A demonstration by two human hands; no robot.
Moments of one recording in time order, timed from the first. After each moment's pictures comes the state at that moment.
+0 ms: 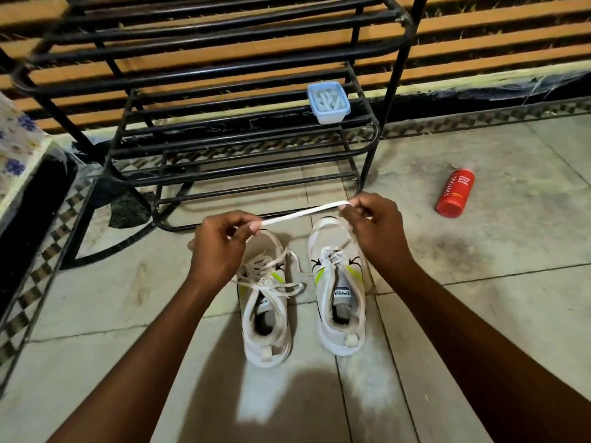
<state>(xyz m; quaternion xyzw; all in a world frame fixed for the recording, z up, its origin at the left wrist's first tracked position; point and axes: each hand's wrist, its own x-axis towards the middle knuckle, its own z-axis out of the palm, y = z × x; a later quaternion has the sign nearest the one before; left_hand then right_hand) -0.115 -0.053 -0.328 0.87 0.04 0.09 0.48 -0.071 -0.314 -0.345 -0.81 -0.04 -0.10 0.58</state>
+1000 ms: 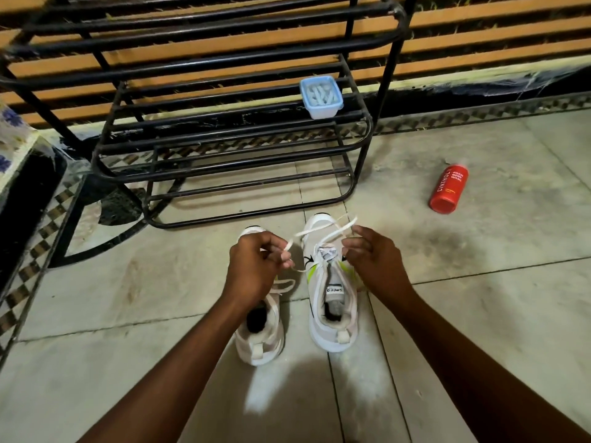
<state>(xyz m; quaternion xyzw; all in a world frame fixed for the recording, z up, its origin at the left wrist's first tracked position) -0.131 -0.115 -0.360 0.80 0.14 0.00 0.58 -0.107 -0.341 -0.394 -0.81 0.08 0.05 0.59</state>
